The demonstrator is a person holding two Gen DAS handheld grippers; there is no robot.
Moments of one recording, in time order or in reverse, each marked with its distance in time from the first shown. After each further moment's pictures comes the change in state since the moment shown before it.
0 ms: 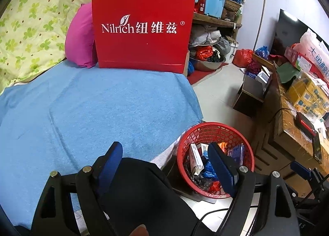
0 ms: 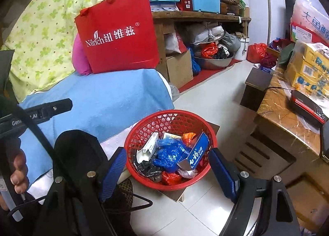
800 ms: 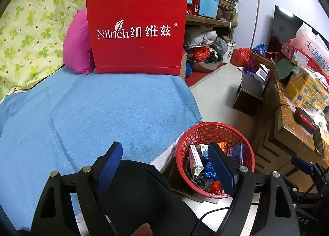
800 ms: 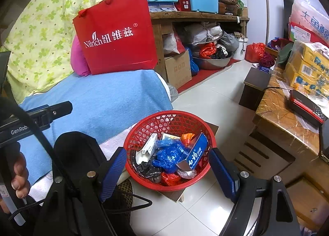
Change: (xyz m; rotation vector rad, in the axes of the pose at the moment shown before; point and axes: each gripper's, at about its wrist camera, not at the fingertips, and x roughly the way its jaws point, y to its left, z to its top) left arm -0.003 -0.009 -0.003 0.040 -0.020 0.006; right arm 0.000 -0.001 0.001 0.009 0.001 -0.010
